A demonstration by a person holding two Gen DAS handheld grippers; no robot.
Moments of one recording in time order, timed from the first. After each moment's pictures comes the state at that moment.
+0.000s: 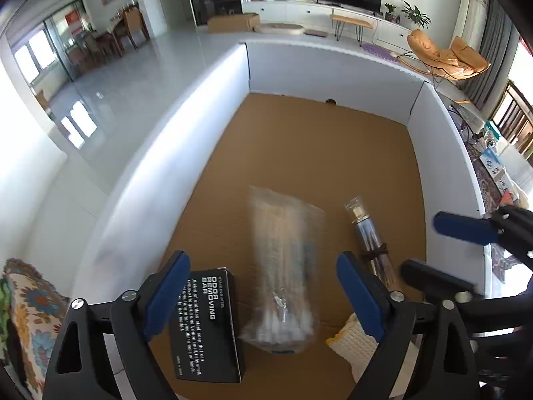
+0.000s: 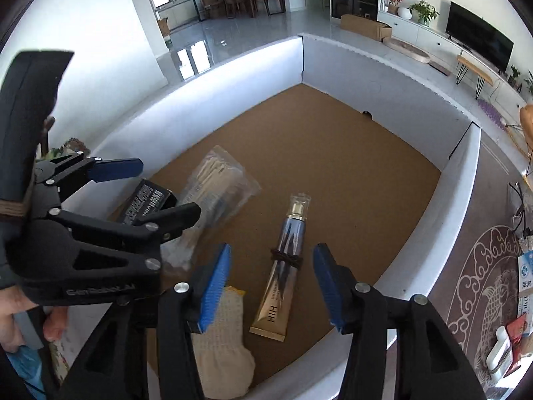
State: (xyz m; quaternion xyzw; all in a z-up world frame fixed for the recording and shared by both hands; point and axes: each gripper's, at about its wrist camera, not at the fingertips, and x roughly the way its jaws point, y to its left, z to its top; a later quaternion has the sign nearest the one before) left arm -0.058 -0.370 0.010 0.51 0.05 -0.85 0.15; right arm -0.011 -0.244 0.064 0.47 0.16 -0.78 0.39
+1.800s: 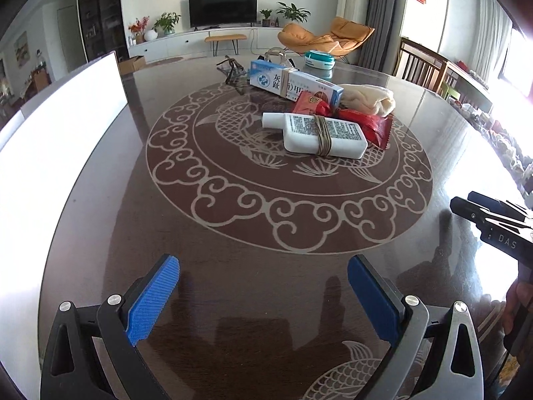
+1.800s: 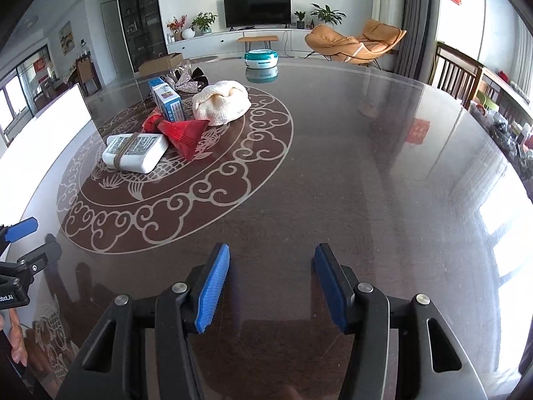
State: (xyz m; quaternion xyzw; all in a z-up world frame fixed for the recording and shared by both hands) left arm -0.058 -0.006 -0.065 0.44 0.00 -0.90 -0.05; right arm 0.023 0.268 -0.009 0.43 0.01 -0.90 0.04
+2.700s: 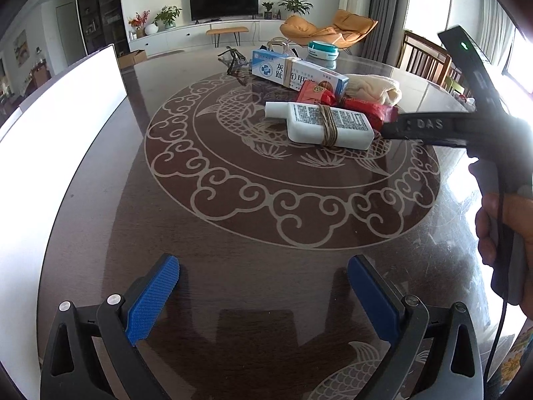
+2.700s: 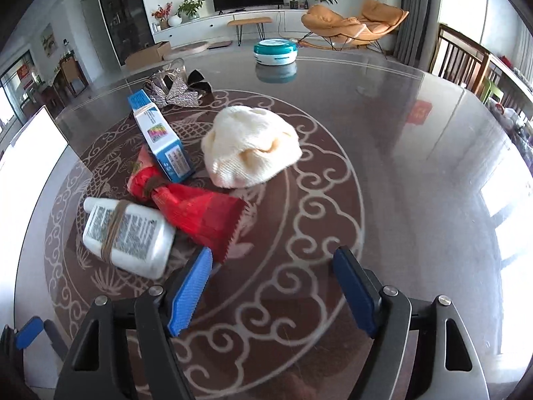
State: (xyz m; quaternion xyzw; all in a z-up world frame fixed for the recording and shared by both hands) left arm -0.064 -0.003 -0.075 0.46 -0.01 -0.89 -0.05; right arm -0.085 0.209 -0.006 0.48 -0.01 -0.88 0.02
